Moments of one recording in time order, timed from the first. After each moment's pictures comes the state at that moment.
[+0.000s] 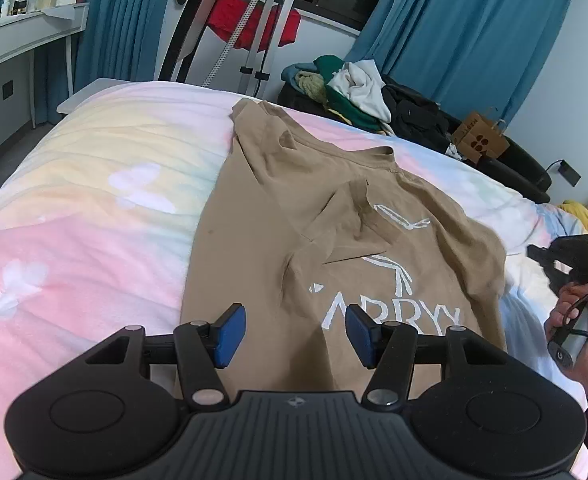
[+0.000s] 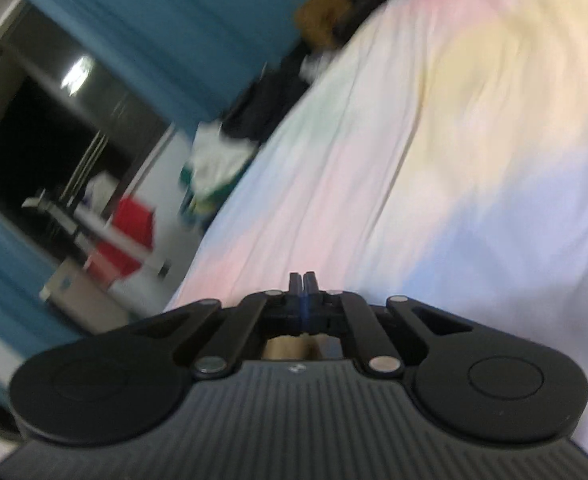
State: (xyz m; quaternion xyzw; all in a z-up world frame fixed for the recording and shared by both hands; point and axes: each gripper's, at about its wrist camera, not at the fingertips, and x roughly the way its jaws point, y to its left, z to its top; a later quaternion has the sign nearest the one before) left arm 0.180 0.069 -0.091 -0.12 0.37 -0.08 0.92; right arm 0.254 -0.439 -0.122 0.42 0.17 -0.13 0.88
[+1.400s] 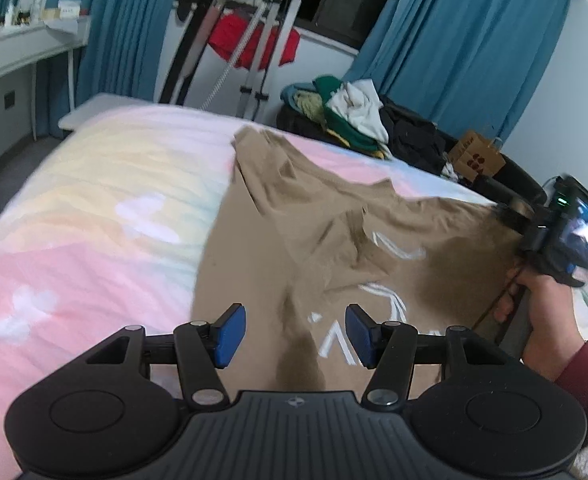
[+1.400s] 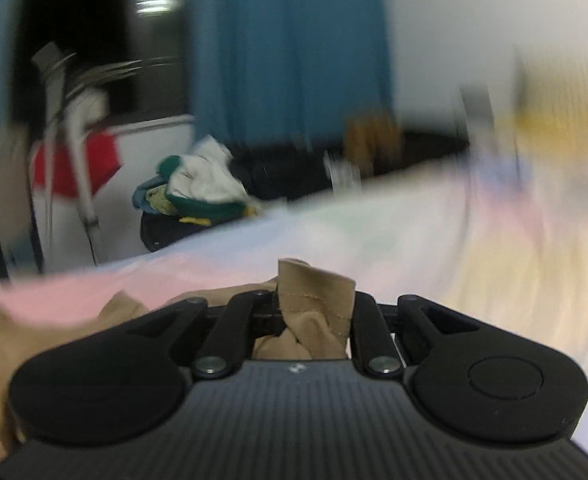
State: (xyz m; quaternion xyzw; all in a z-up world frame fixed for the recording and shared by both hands) left arm 0.182 0.084 -0.073 -0.13 0.34 -0.08 0.93; right arm 0.319 -0.280 -0.076 -0.01 0.13 -0.18 0.98
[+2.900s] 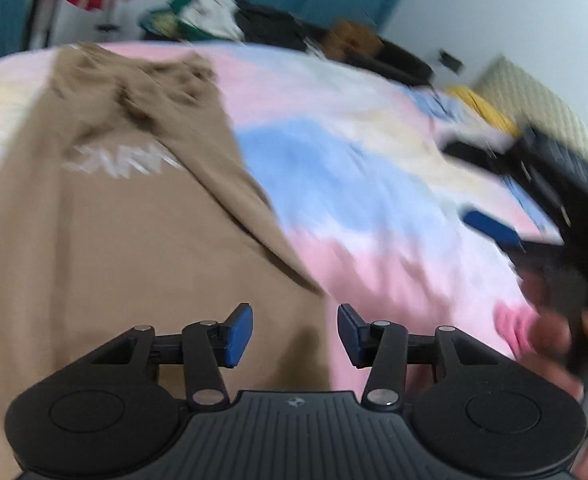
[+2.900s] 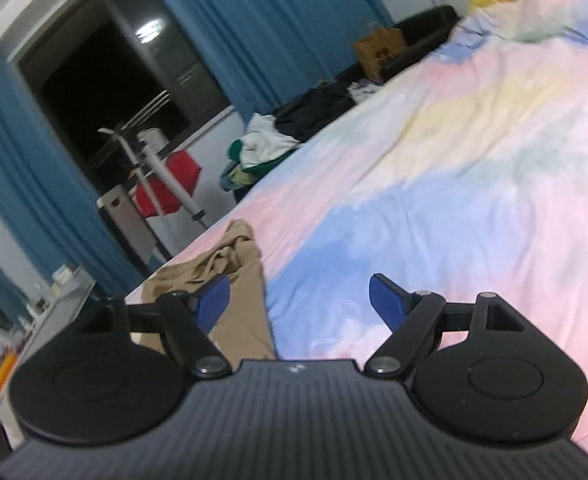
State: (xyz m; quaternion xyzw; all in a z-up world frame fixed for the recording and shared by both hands) left arm 0.025 -0.088 -0.094 -0.04 0.43 -0.27 0.86; right arm -0.002 -0.365 -0.060 0.33 0.19 -0.06 0.92
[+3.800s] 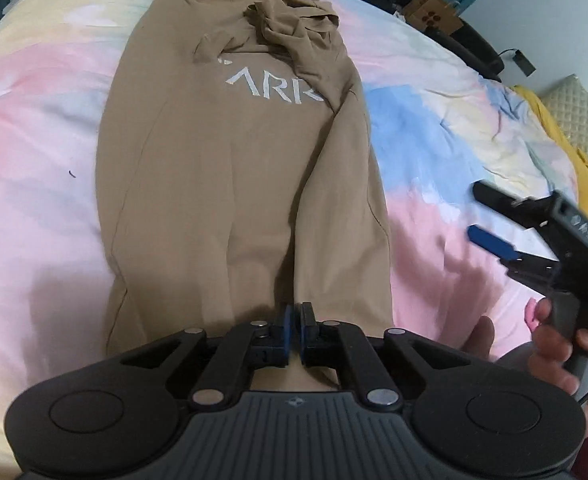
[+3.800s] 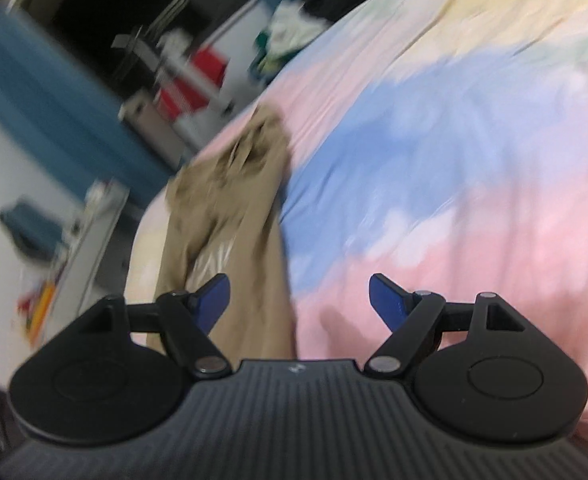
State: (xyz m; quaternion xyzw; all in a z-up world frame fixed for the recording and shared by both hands) left arm 0.048 0.038 -0.107 -0.12 0.54 -0.19 0.81; right arm 0.049 -0.338 -0.103 0.33 0.35 0.08 0.87
